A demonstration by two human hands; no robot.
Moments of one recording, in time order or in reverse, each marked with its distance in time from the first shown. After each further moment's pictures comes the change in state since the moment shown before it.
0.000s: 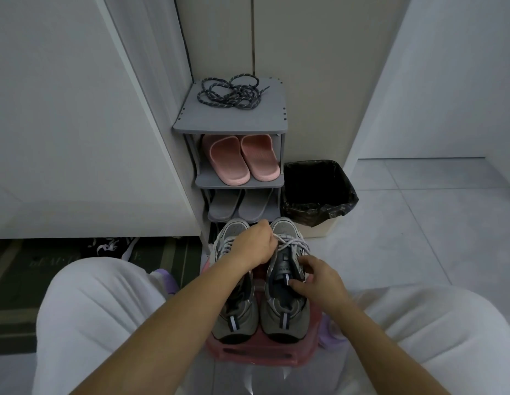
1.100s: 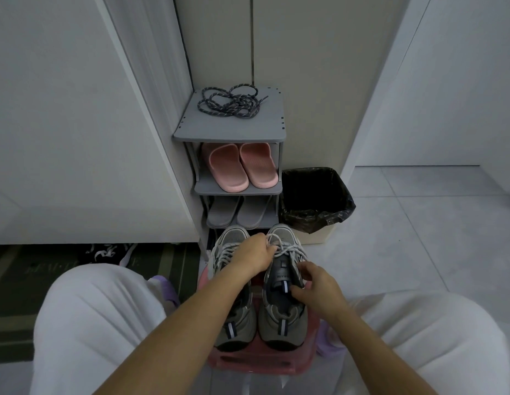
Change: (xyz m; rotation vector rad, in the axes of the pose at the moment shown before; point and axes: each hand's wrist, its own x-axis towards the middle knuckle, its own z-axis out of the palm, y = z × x) left_hand -0.007 0.006 -0.001 -0.136 -0.091 -0.123; right_hand 0.003 0.007 0.002 0.062 -0.012 -0.011
